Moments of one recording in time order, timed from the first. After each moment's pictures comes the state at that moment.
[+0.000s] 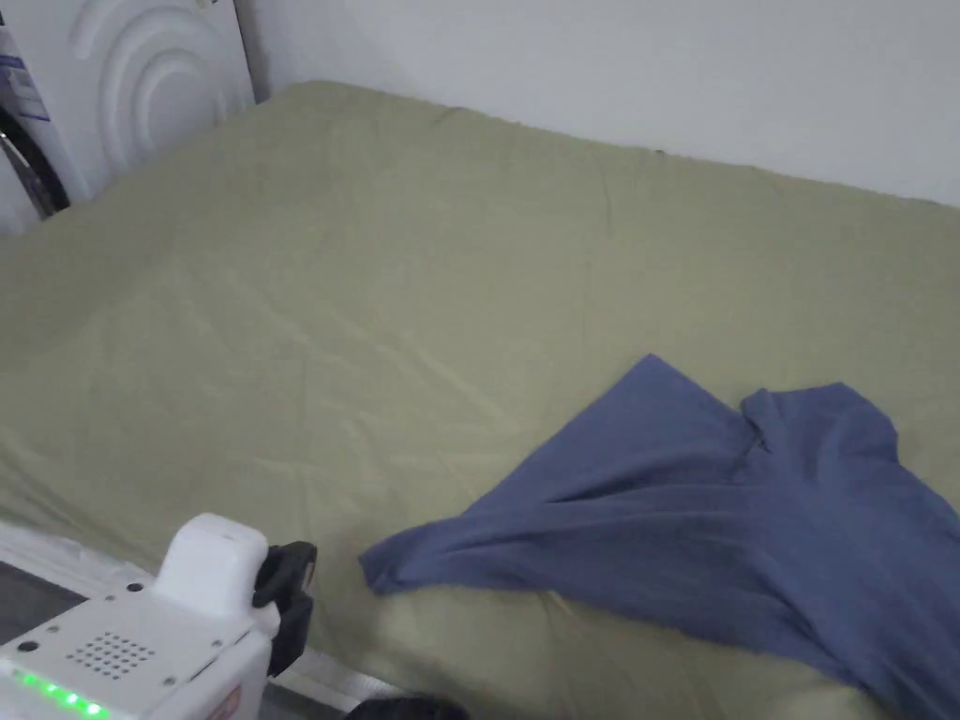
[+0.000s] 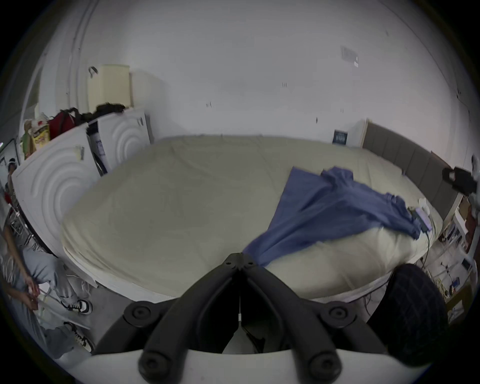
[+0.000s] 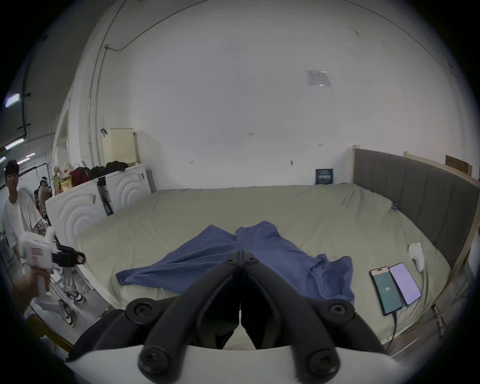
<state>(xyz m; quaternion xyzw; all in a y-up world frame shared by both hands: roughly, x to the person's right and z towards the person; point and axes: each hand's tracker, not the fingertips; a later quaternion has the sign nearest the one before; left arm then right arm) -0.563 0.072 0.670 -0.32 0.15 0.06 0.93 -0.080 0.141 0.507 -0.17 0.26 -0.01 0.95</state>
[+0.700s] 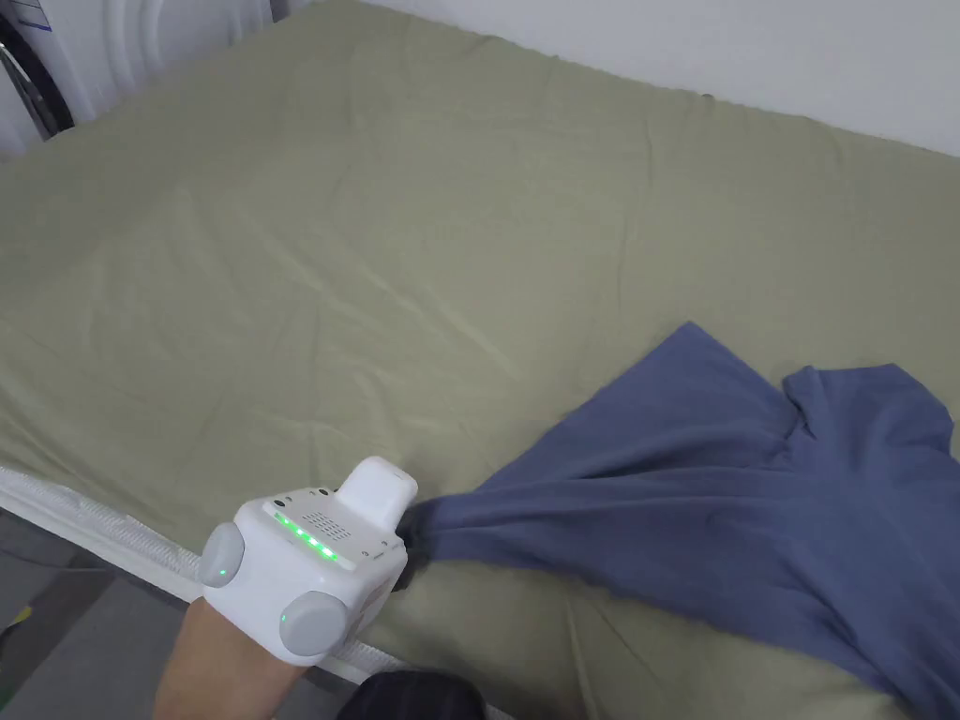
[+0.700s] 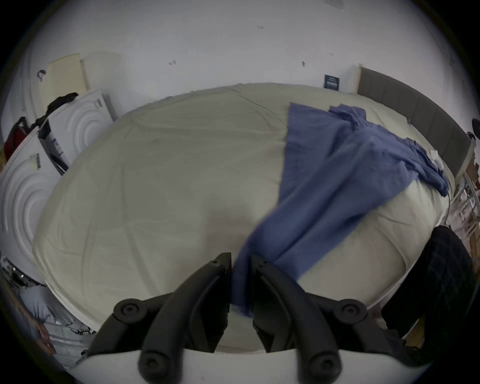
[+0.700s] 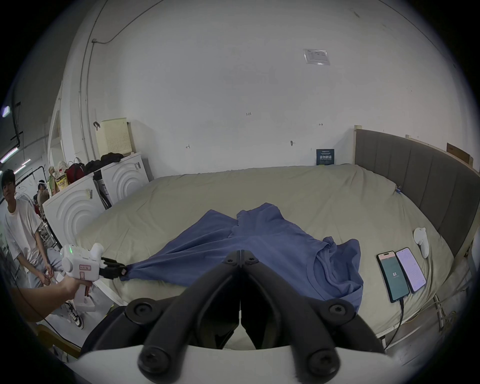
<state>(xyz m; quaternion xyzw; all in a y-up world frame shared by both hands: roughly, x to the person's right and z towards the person) -0.591 -0.028 0.554 -0.43 0.09 0.01 0.90 -0.097 0.138 0.493 -0.22 0.25 -0.01 0.94</state>
